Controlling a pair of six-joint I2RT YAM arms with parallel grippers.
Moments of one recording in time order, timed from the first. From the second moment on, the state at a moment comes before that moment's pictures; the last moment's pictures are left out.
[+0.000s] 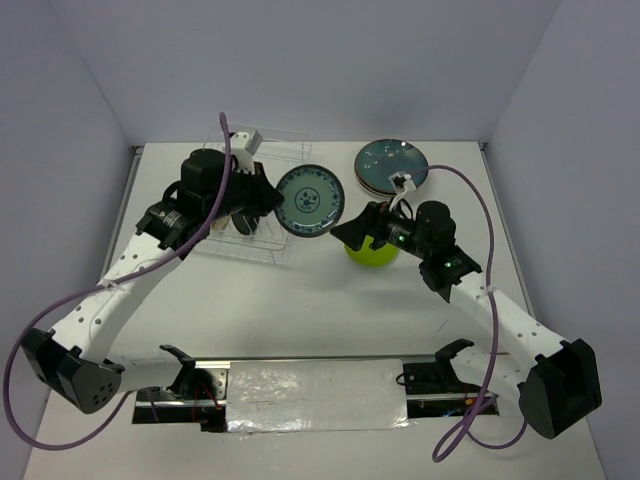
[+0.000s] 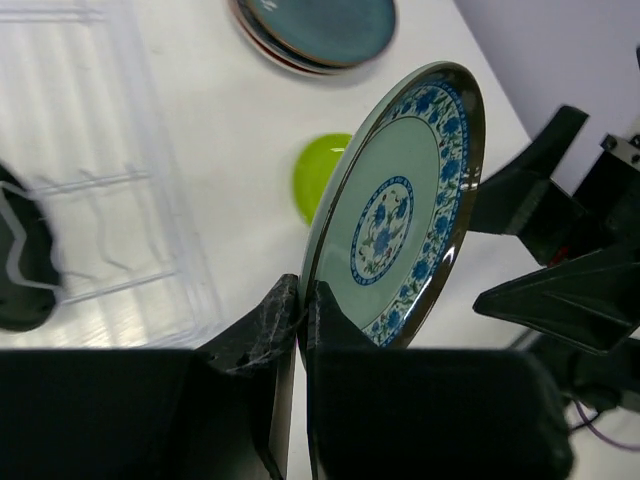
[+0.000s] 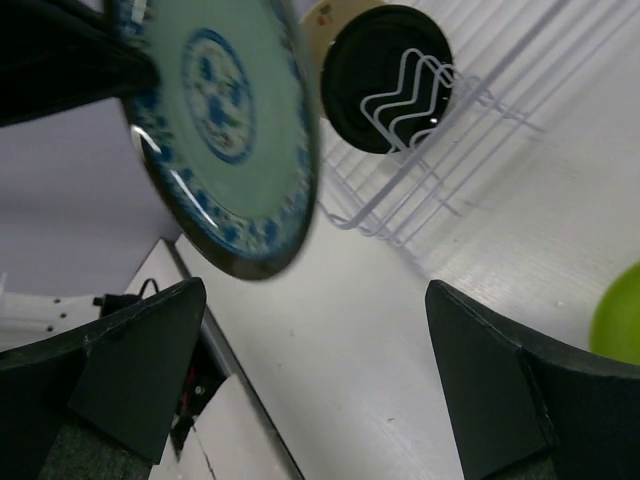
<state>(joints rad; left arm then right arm) -0.49 1.22 1.34 -0.50 0.15 -0.35 0.44 1.03 0.69 0.19 -0.45 0.60</state>
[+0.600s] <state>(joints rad) -0.48 1.29 1.27 -0.42 0.22 -0.42 0.39 0.99 0.68 0.21 -0.42 0.68</state>
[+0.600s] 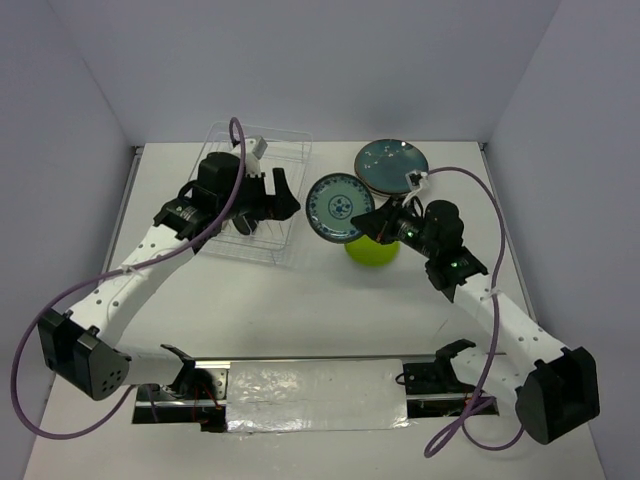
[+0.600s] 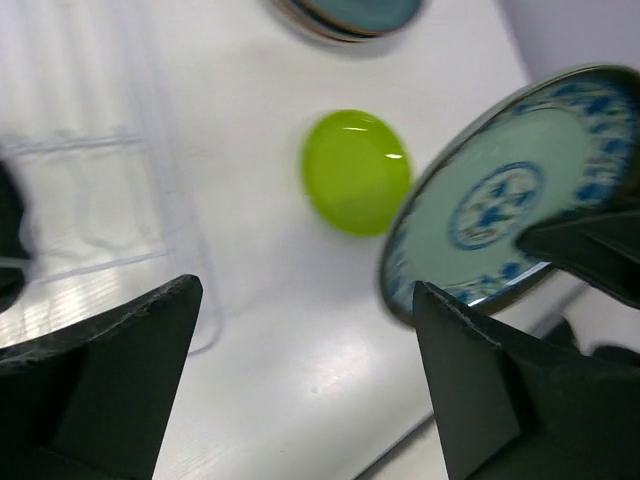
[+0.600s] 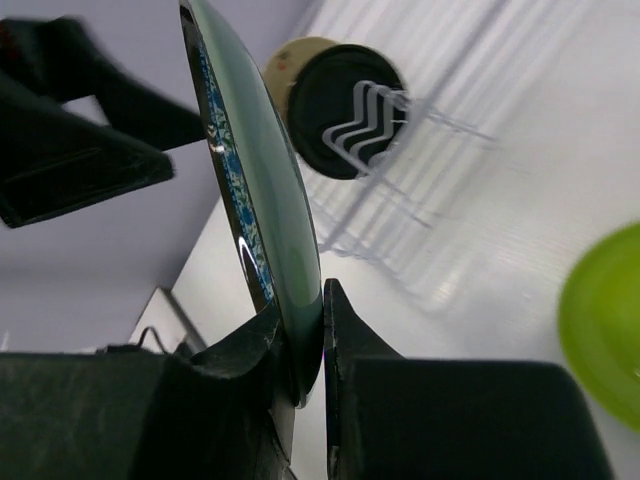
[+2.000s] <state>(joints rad) -0.48 1.35 1.41 -0.79 -0.38 -0.34 0.13 1.49 0.80 -0.16 -0.27 0.55</state>
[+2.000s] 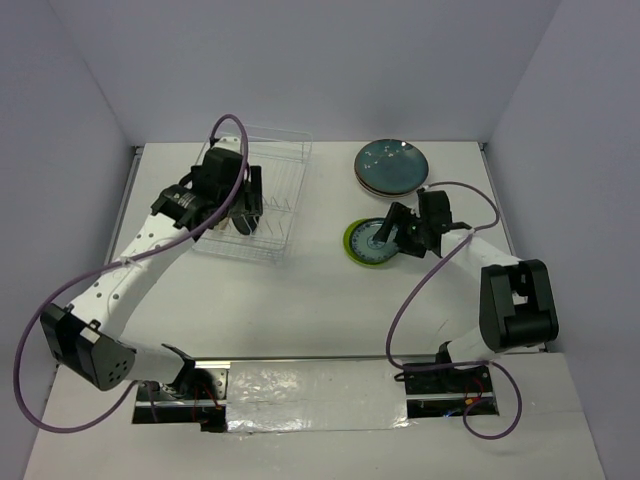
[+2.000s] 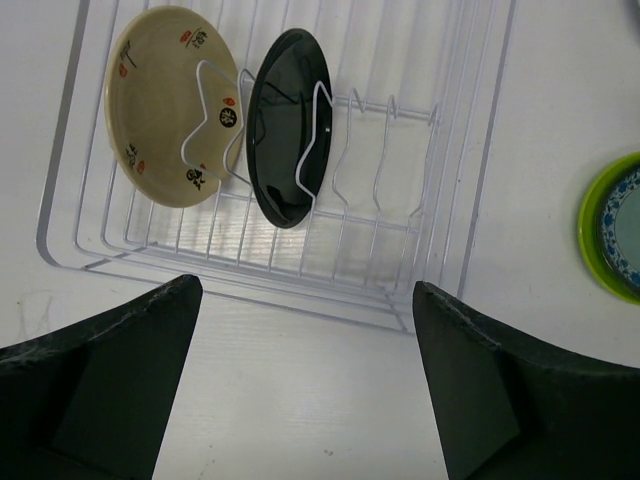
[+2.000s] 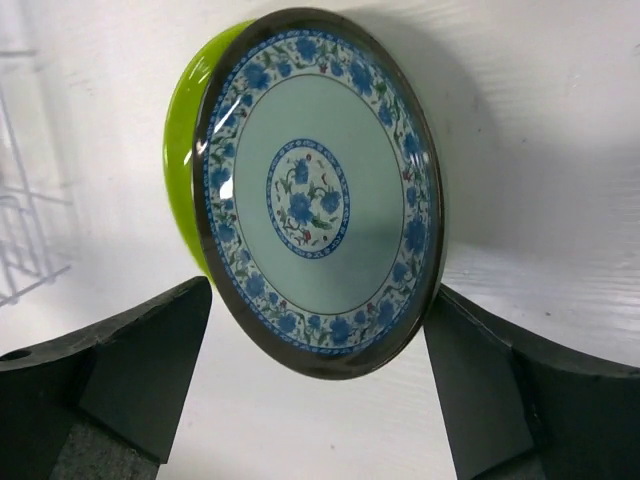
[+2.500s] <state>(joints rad) -0.44 1.55 1.58 -0.82 -0.43 -0.34 0.27 1.55 0.99 -0.40 -0.06 0.41</state>
